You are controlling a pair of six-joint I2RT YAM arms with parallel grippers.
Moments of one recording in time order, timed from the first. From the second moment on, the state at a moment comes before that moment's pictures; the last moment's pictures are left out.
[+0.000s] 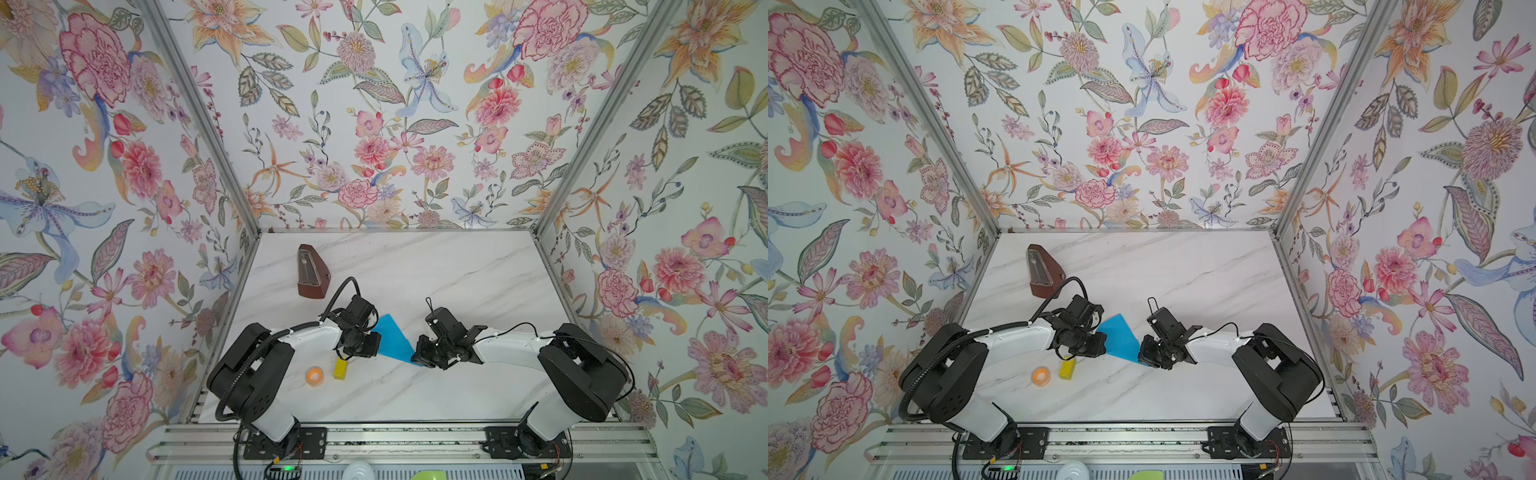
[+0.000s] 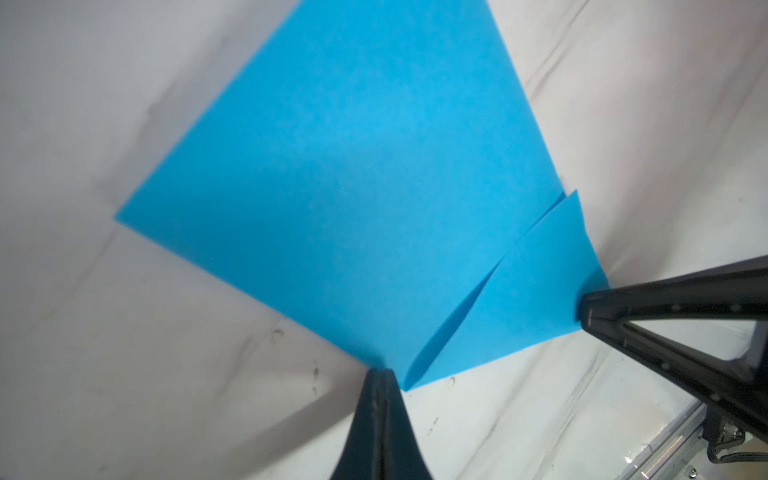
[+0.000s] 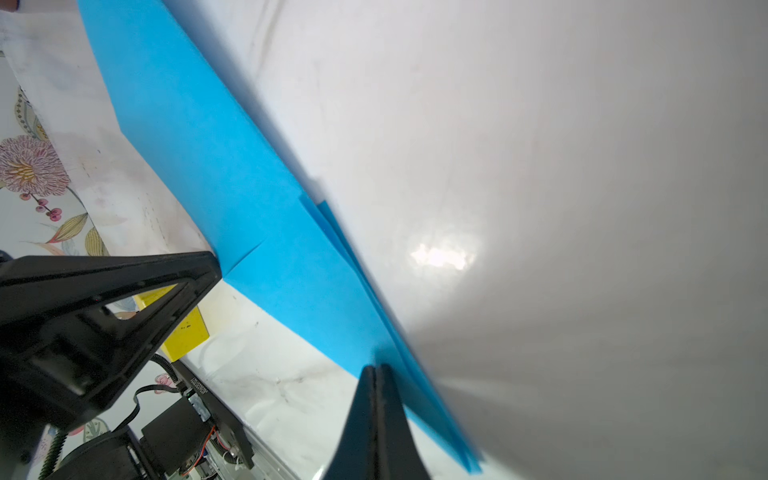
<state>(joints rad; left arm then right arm) -0.60 1.60 0.77 -0.39 0.28 -0.41 0.78 1.61 0.70 -0.13 -0.35 1.04</state>
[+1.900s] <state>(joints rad) -0.74 1.39 0.52 0.07 0.23 -0.83 0.87 1.57 0.65 -0.09 -0.41 1.13</state>
